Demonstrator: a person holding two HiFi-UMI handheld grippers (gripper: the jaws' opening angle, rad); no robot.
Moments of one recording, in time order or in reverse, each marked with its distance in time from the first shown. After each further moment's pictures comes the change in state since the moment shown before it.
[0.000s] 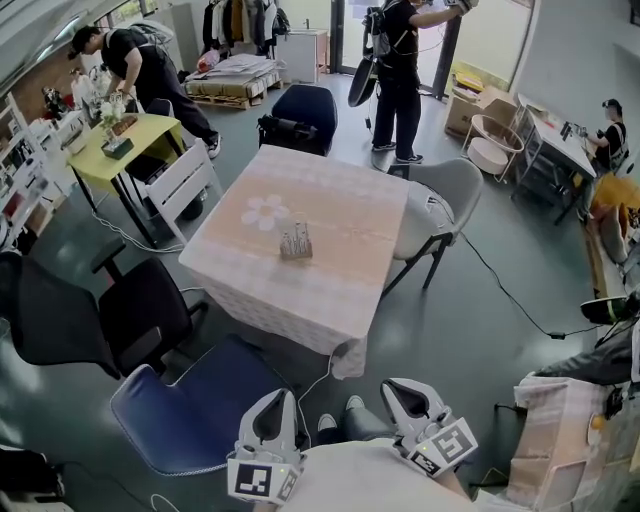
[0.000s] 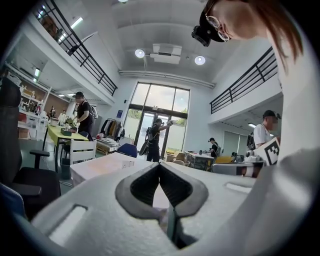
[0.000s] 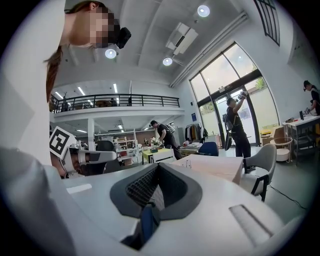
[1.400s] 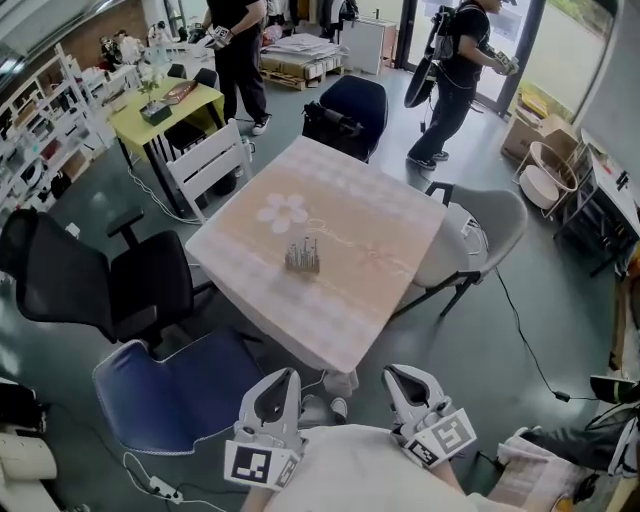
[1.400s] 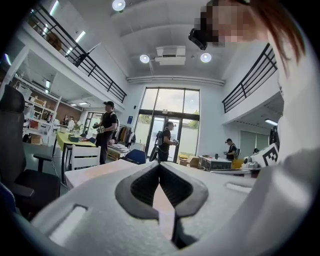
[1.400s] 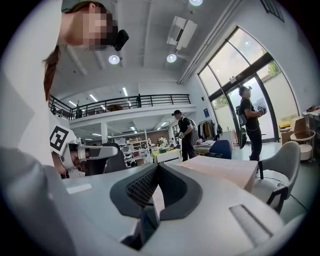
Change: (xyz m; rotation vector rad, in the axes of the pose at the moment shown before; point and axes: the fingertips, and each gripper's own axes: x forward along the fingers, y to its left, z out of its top) left arm 0.141 -0.022 0.027 0.008 -0.069 0.159; right arm 0.078 -0.140 0.024 0.012 0.015 0.199
